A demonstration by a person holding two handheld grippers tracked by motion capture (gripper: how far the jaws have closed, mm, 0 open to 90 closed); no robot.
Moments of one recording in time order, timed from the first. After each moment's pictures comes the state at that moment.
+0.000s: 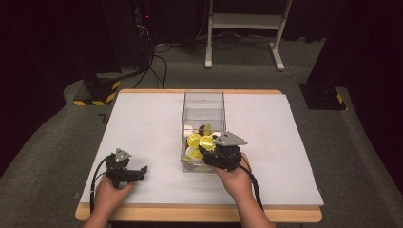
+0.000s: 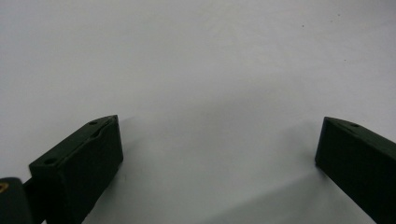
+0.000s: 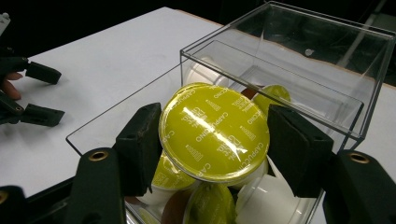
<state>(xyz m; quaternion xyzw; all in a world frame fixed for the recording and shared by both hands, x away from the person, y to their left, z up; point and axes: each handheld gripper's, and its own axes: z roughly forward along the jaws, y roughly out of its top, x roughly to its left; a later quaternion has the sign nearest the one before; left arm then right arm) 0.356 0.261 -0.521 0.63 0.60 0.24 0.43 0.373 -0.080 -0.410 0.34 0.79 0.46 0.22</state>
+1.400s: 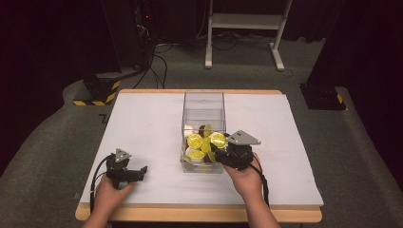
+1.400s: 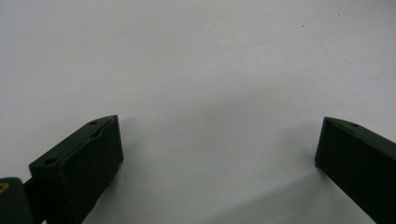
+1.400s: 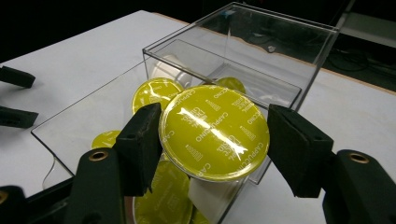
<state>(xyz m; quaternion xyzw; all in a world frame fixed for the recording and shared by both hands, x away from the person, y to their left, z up) 0.356 0.261 -0.521 0.63 0.60 0.24 0.43 0.374 -0.110 -0.404 0.37 0.77 0.45 0.24</state>
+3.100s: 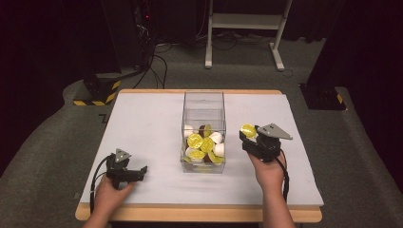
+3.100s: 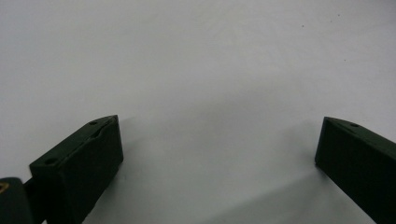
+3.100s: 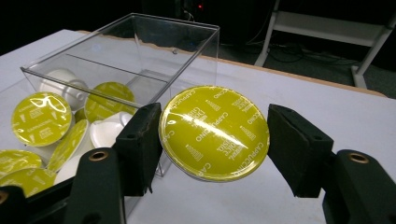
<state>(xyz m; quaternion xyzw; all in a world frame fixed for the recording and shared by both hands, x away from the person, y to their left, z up) 0.356 0.261 -0.521 0.63 0.60 0.24 0.43 0.396 -0.182 -0.402 0.45 0.72 0.44 0.29</state>
